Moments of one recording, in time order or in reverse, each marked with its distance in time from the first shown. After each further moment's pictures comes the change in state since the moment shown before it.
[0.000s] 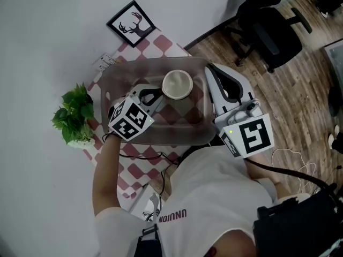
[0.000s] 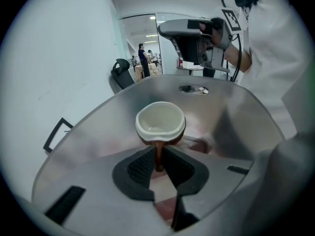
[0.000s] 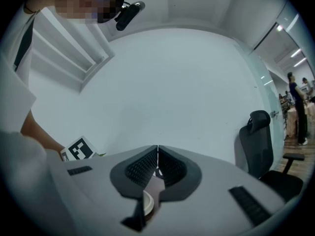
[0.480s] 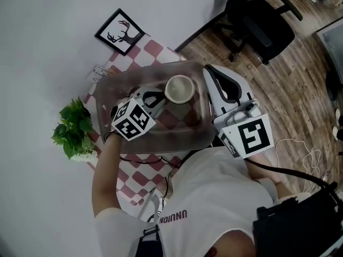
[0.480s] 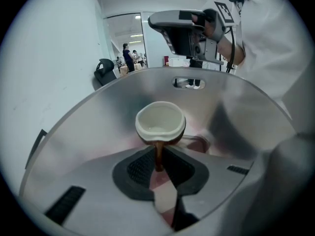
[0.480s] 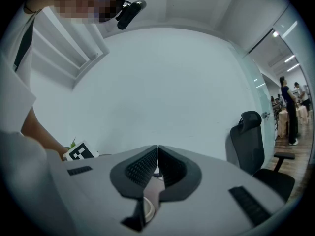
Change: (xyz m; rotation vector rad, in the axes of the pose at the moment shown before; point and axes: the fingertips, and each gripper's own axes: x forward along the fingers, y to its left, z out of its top) left arm 0.031 -0.004 0.004 0.128 -0.004 -0.131; right arm -0.004 -0.015 -0.006 0.003 0.014 -0.087
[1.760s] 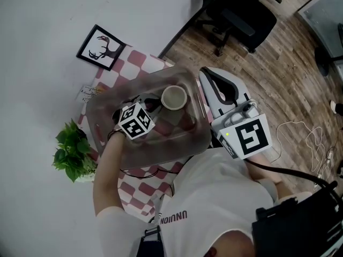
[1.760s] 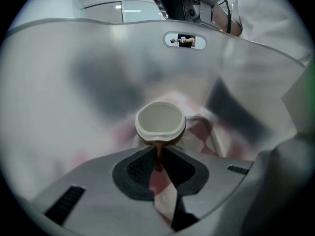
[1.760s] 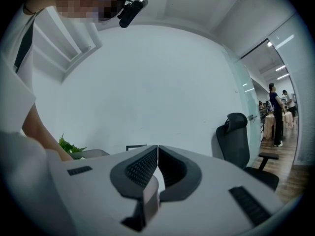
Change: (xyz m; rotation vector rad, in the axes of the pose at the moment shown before) left arm 0.069 -0.008 -0.044 0.158 0.095 -0.162; right arm -0.013 -0.021 -0.009 -0.009 0.035 -0.139
